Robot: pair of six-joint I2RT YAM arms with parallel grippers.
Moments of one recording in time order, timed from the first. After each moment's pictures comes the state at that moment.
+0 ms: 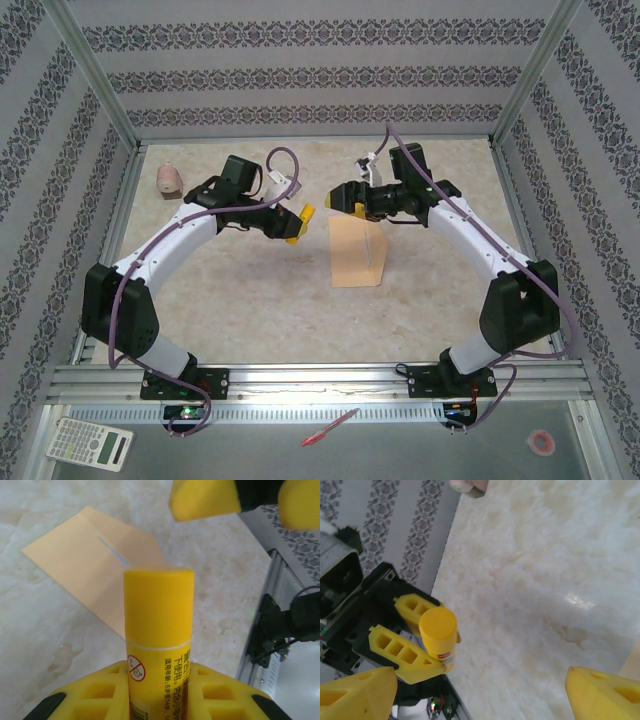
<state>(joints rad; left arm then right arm) -0.37 1.55 1.29 -0.65 0.77 0.05 0.35 1.54 1.27 -0.49 -0.85 0.48</state>
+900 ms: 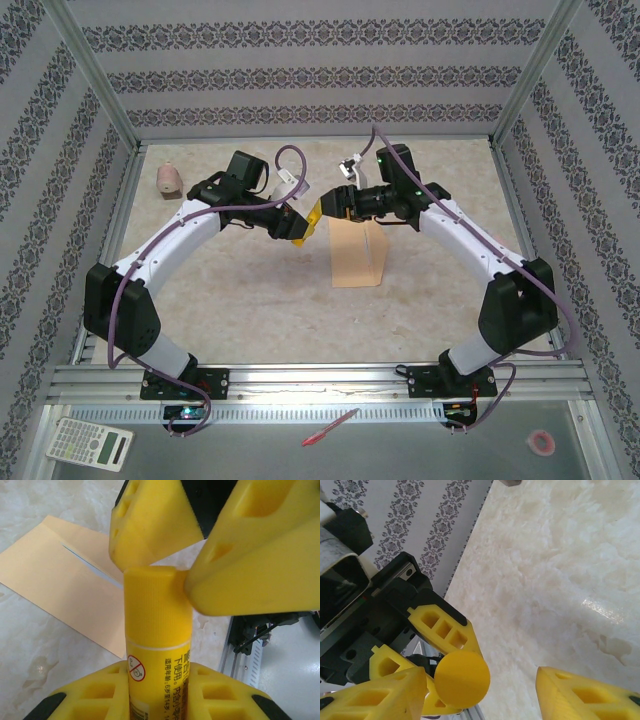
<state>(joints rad) -0.41 1.56 1.35 -0.73 0.81 0.11 0.41 1.56 1.27 -0.41 -0.89 0.50</state>
